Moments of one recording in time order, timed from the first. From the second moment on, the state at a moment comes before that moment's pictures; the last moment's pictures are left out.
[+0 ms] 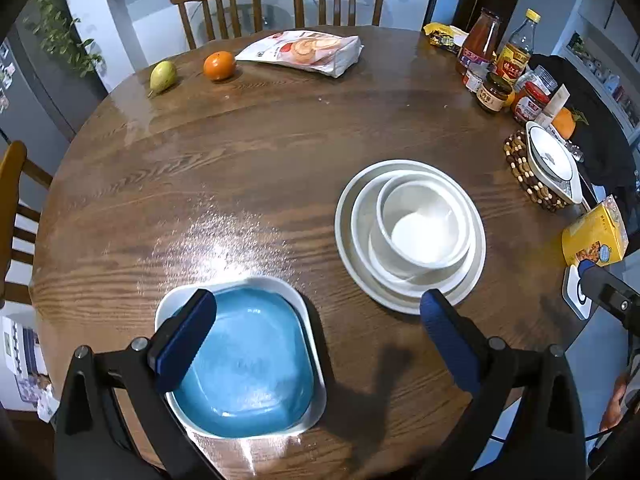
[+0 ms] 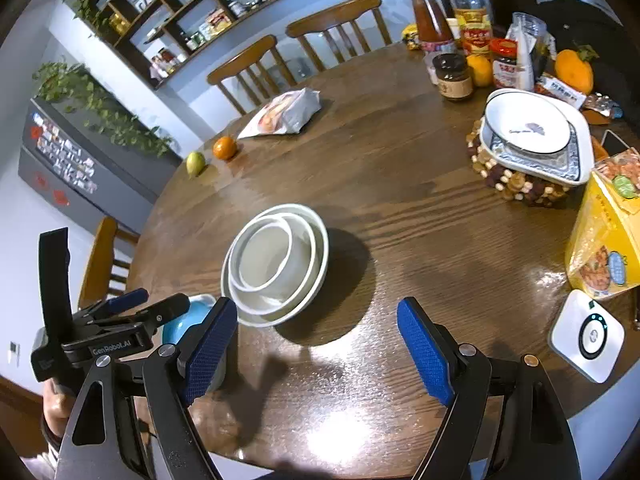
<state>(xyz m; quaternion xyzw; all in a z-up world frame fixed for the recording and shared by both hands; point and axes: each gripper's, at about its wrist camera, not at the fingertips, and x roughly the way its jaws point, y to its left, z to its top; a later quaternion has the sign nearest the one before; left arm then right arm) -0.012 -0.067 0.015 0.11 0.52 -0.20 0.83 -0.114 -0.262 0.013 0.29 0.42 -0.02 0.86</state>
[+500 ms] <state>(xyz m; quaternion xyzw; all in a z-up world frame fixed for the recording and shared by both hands) -0.020 -0.055 0.021 0.07 0.51 -0.16 0.84 -0.105 -0.260 0.011 0.29 0.42 0.03 0.86</state>
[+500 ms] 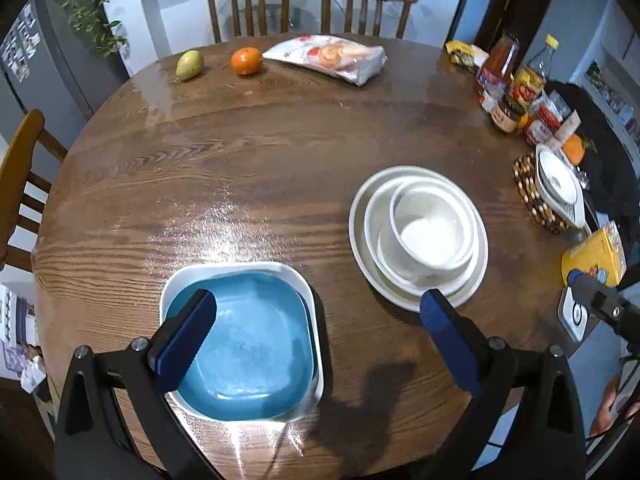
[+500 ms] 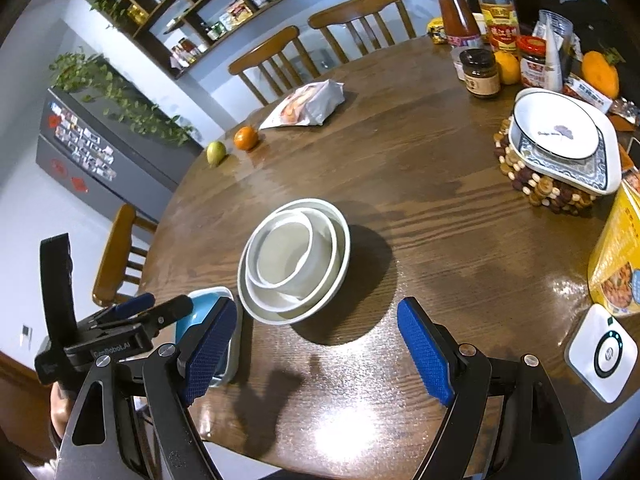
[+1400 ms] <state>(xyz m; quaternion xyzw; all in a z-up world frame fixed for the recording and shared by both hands) 0.036 -0.055 -0.011 -0.01 0.57 -0.14 0.81 -0.056 -0.290 -0.032 0.32 0.46 0.04 0.82</state>
